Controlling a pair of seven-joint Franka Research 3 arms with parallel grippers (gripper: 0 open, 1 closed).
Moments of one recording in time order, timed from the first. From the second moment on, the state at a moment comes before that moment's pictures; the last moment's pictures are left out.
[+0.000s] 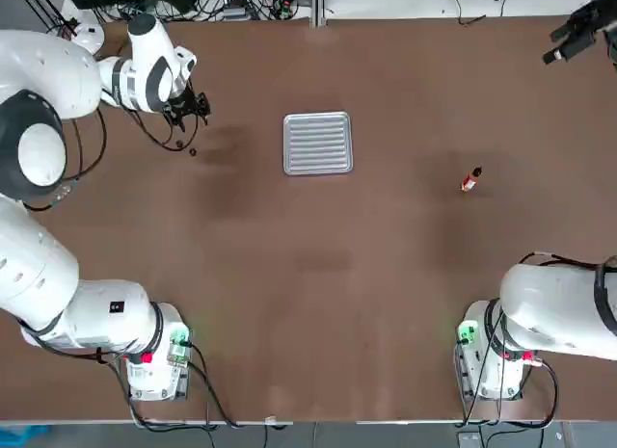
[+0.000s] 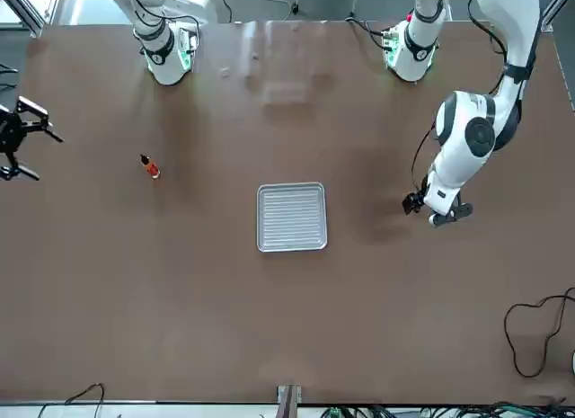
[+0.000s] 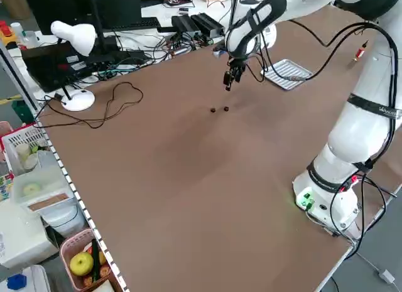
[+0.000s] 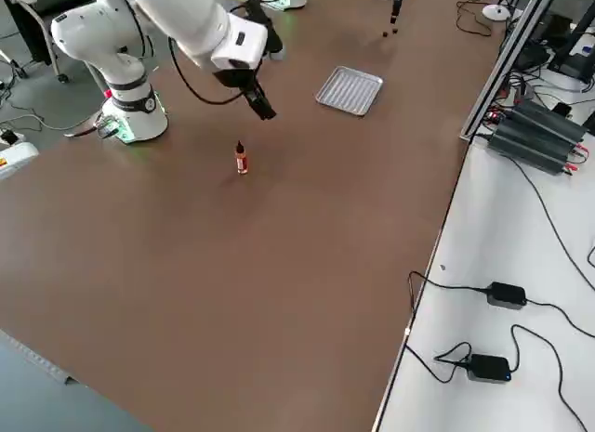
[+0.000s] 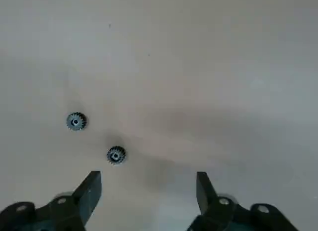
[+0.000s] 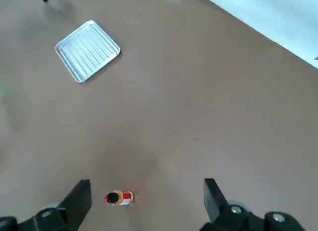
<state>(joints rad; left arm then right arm) 0.03 0.21 -0.19 -2.31 0.05 2.53 -0.45 -0.36 -0.09 -0.10 -2.03 0.60 1.78 -1.57</state>
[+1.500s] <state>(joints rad) 0.10 0.37 -0.18 -2.34 0.17 2.68 -0.46 -0.57 0.36 -0.10 -2.20 0.79 1.56 -2.55</state>
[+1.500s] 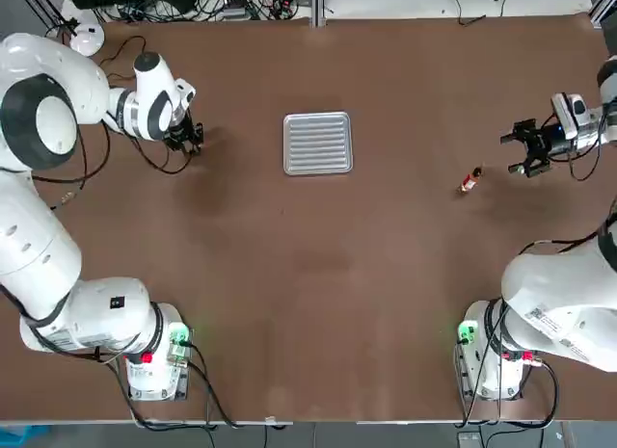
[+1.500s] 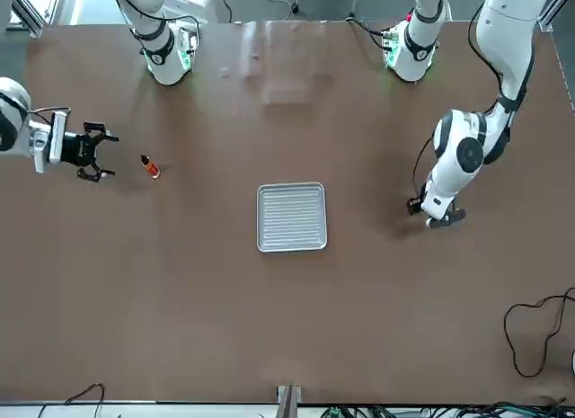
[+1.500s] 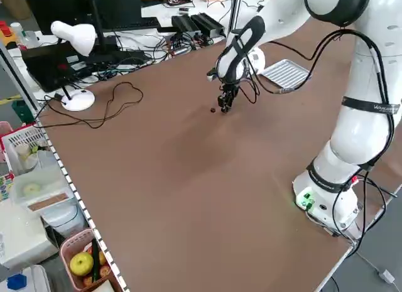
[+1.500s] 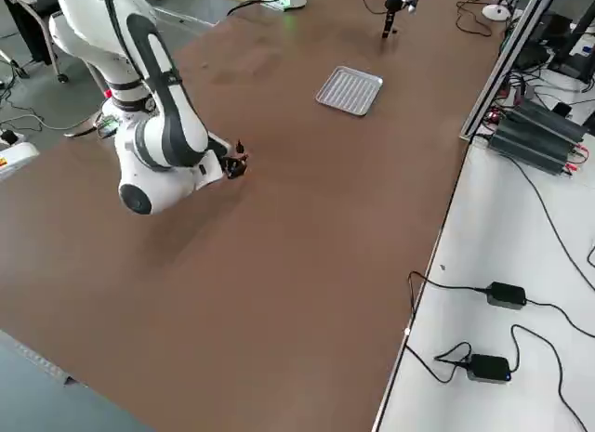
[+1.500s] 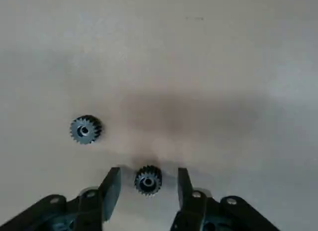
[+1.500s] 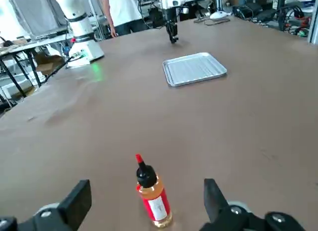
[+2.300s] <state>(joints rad) 0.10 0.32 -0.24 -2.21 0.17 2.55 -0.60 -0.58 0.57 -0.10 -2.20 0.79 1.55 -2.74</state>
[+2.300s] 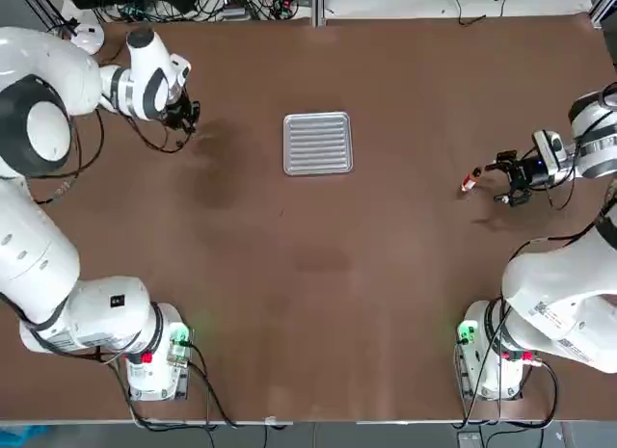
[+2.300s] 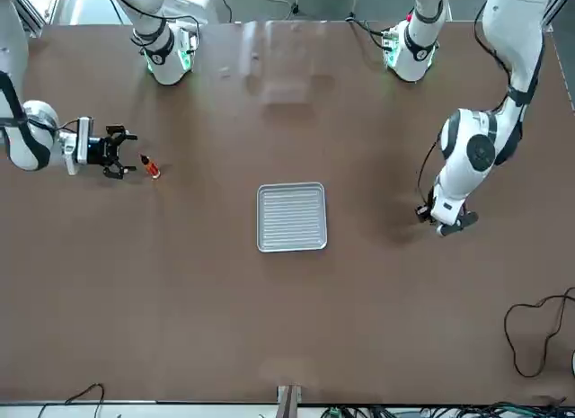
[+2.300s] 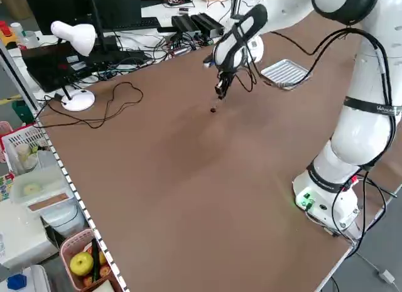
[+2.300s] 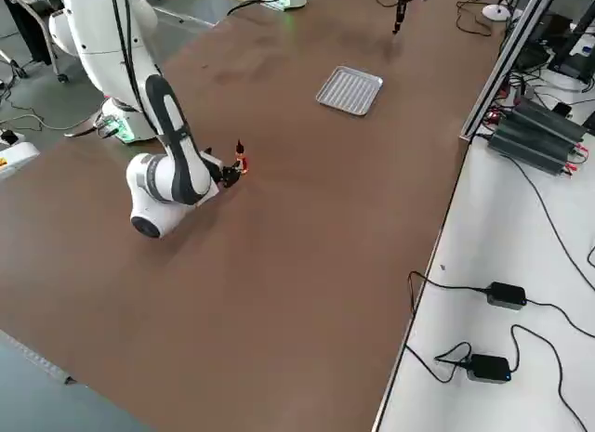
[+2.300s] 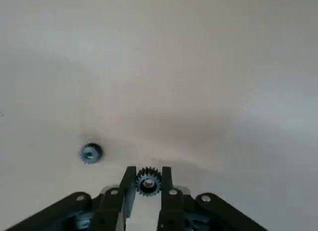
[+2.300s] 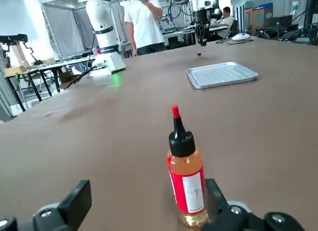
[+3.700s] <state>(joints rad) -0.56 0.82 -0.27 -1.52 0.17 2.31 -1.36 -0.55 0.69 -0.06 -2.14 0.93 1.60 -2.84</state>
